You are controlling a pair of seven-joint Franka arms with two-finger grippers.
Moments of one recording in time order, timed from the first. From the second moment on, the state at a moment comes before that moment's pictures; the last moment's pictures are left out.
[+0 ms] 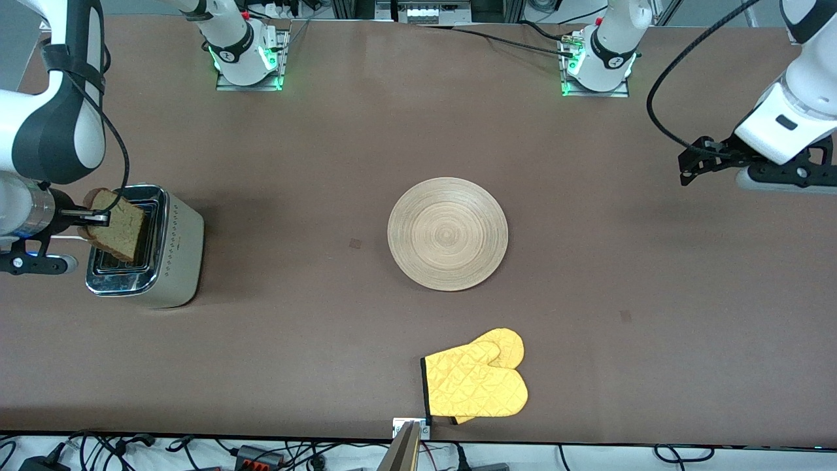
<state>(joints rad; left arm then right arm) -0.01 -0.04 -0.09 -1.71 0.04 1.77 -0.03 0.40 0.45 -0.53 -1.37 -0.04 1.55 -0.06</state>
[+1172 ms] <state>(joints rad) -0.04 -0.03 -0.08 -1.64 0.04 1.68 -0.03 0.39 0.47 -0.52 -1.42 -0.04 1.56 -0.09</state>
